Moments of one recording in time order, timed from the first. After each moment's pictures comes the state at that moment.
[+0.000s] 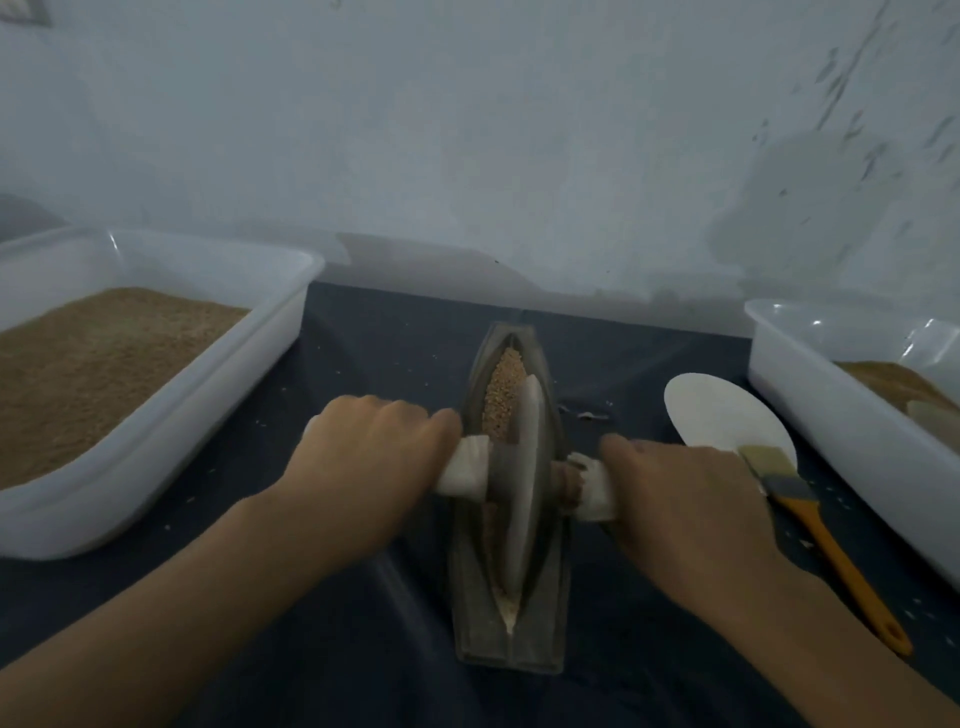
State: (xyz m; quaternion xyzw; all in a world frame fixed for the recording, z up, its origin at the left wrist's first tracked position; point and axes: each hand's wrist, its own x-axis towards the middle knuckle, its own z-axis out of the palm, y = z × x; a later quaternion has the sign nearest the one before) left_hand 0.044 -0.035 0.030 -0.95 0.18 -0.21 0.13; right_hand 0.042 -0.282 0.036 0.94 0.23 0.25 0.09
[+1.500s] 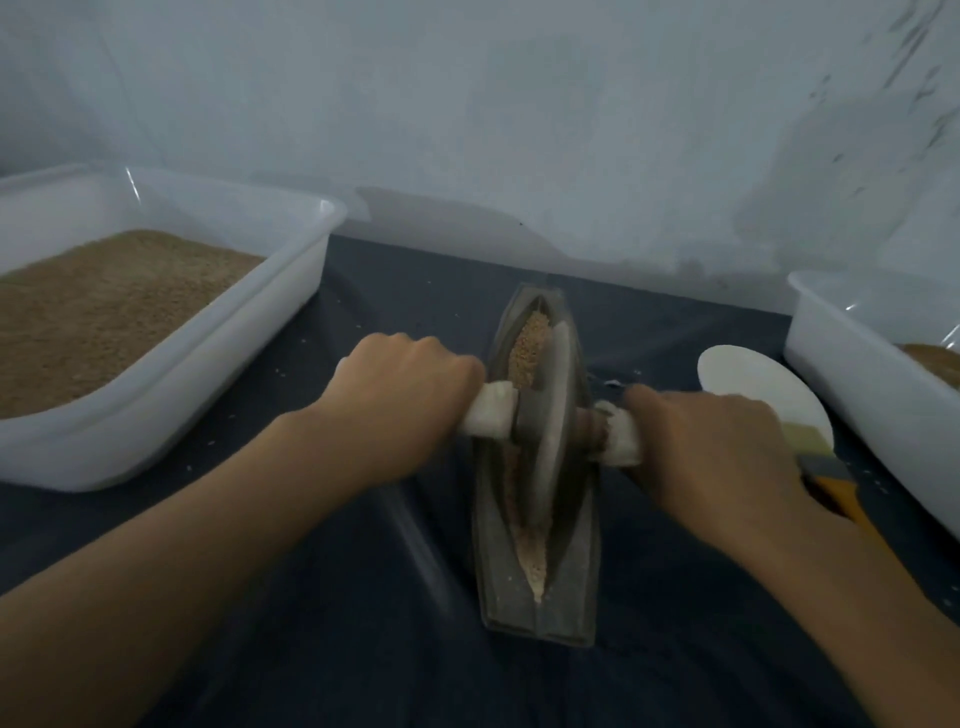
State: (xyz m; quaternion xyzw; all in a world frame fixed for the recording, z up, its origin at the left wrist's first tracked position) left_hand 0.061 -0.035 0.027 -0.96 0.16 -0.20 0.12; right_hand 0.065 -0.285 0.029 0.94 0.23 0.23 0.13
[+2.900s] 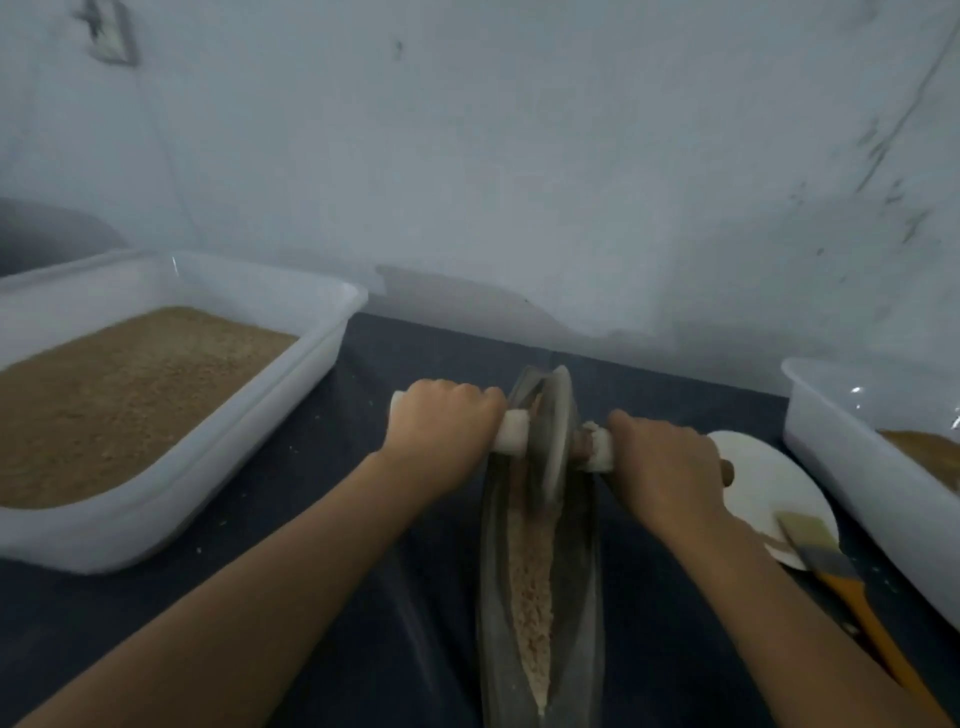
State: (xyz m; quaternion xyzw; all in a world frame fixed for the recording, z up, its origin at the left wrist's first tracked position) left_hand 0.126 -0.047 0.026 -0.96 0.10 -0.24 0.12; right_hand 0.144 -0.268 0.025 0.96 0.14 0.22 0.12
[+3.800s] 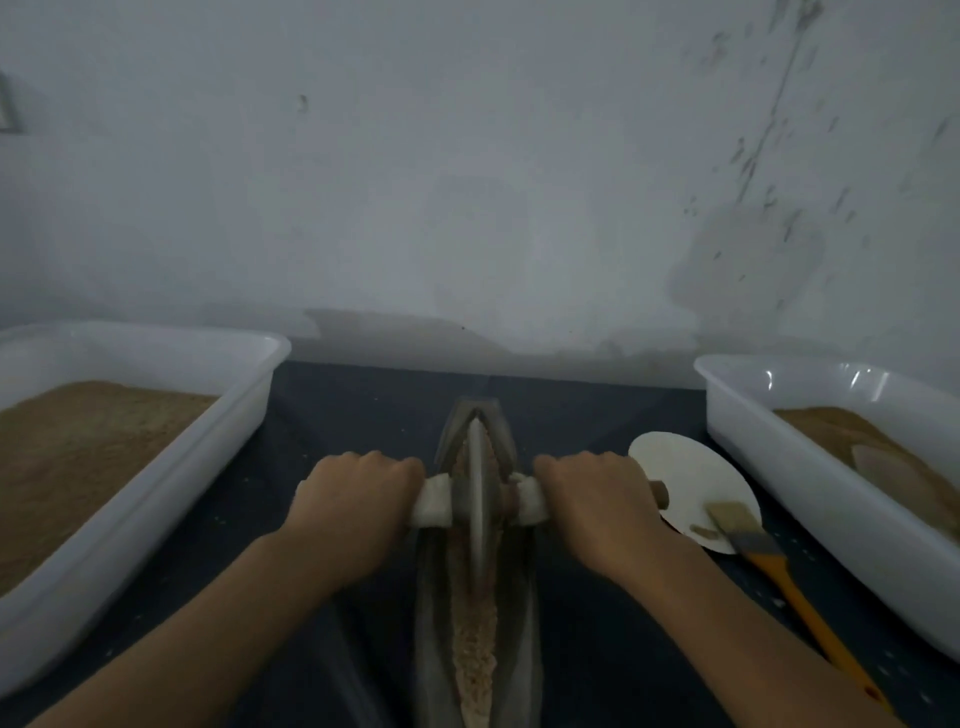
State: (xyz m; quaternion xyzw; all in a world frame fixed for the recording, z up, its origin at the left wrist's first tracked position) left_hand 0.097 -0.035 0.027 -0.98 0.14 -0.15 0.07; right_hand 0.110 -0.270 0.038 0.96 0.22 0.16 0.07
